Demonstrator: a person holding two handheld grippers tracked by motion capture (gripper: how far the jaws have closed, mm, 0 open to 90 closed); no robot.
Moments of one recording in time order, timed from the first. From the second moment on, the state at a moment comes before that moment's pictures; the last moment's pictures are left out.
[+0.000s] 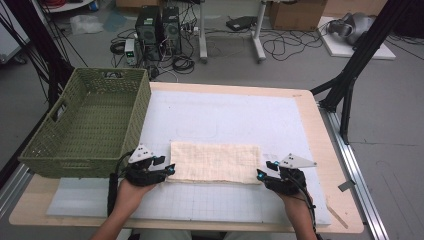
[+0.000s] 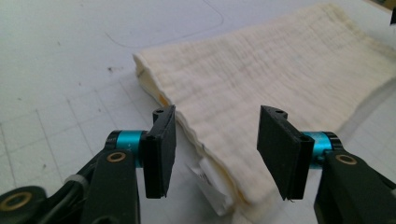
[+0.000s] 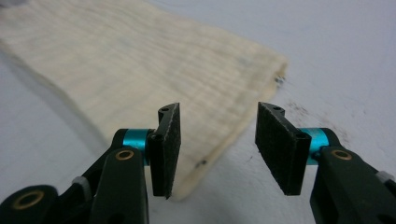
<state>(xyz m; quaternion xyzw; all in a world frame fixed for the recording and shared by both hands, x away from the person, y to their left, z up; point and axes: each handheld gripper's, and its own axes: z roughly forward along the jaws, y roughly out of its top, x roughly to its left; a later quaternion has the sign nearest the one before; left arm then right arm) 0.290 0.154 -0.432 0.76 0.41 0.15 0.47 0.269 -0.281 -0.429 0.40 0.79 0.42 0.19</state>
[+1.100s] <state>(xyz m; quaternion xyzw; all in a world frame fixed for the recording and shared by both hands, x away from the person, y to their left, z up) 0.372 0.124 -0.450 0.79 0.42 0.17 0.42 0.330 -0.273 -0.429 0.45 0.76 0.41 0.22</state>
